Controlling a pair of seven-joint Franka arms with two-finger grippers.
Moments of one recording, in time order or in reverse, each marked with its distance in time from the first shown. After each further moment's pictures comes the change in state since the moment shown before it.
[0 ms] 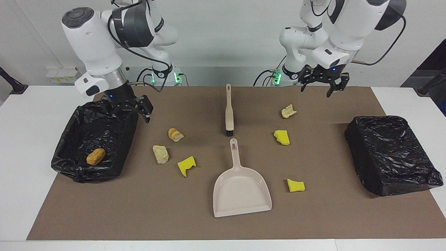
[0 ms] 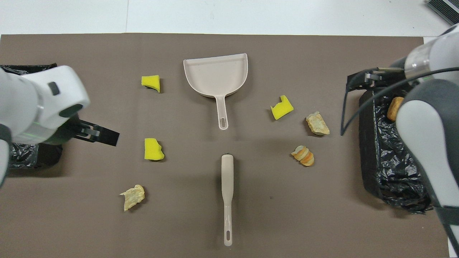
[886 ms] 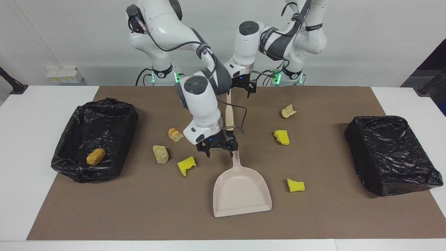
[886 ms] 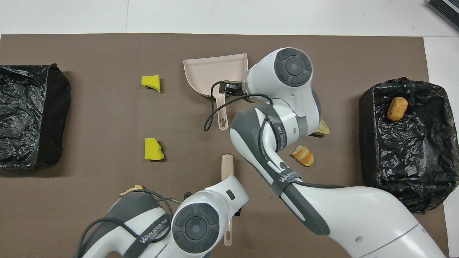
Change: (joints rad) left arm -0.554 -0.037 -0.007 -0.553 -0.007 0.578 -0.616; right arm 0.287 0.370 0.094 0.087 0.009 0.354 0.325
